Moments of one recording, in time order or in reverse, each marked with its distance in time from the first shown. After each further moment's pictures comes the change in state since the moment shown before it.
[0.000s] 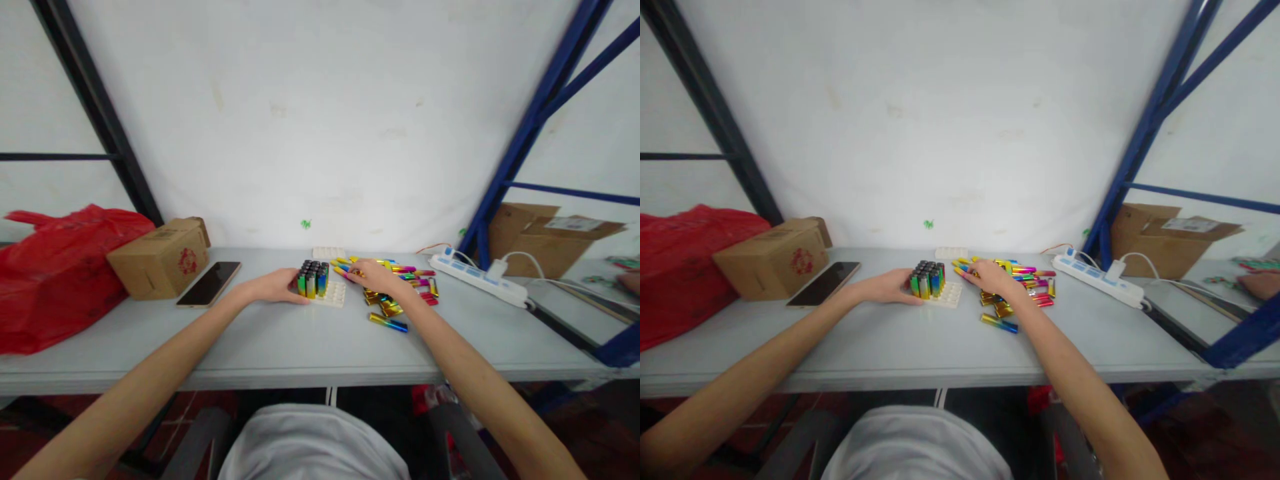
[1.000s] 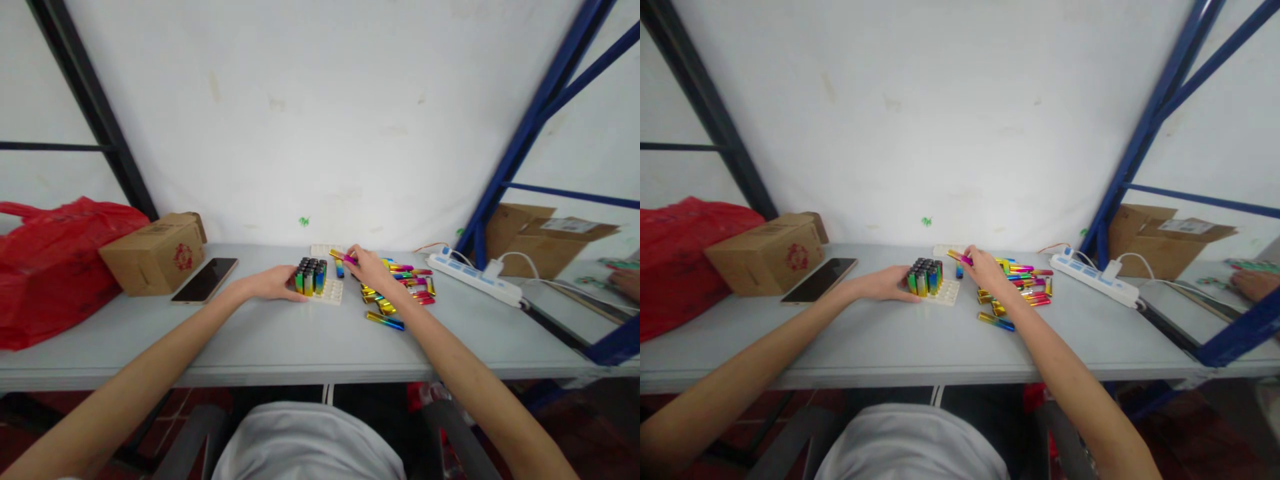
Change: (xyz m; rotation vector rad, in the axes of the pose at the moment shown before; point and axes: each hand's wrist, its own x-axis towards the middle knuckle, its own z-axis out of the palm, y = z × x) left_hand 0.002 -0.004 0.002 -0.039 0.013 0.046; right_hand 0.002 -0.020 -0.004 0.118 0.269 0.201
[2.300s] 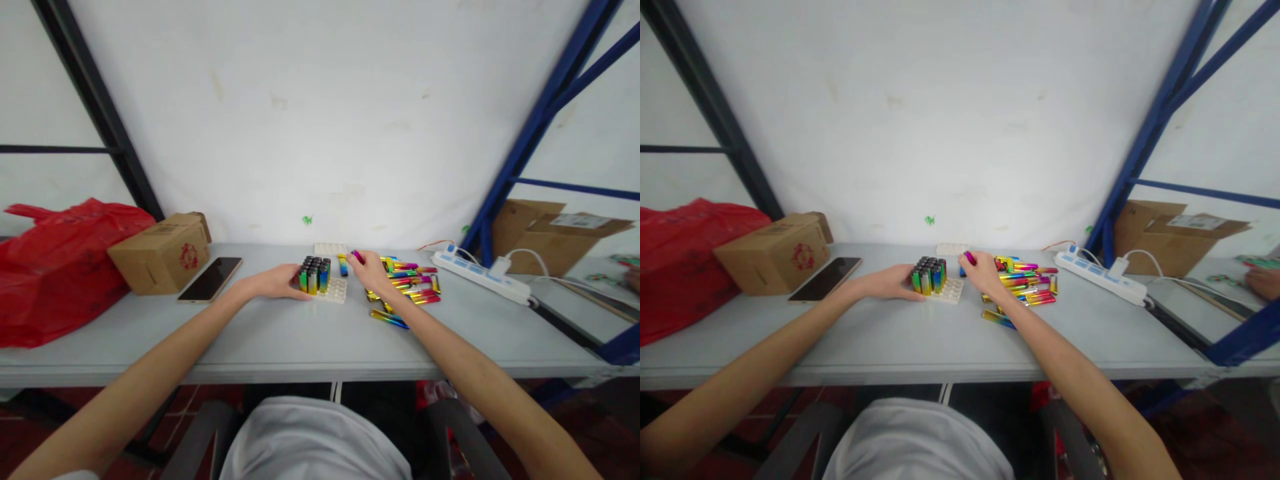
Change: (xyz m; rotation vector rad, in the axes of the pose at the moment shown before) left_hand -0.002 0.006 -0.001 0.028 0.002 0.030; right_hand -0.002 -0.034 0.006 0.333 0.192 0.165
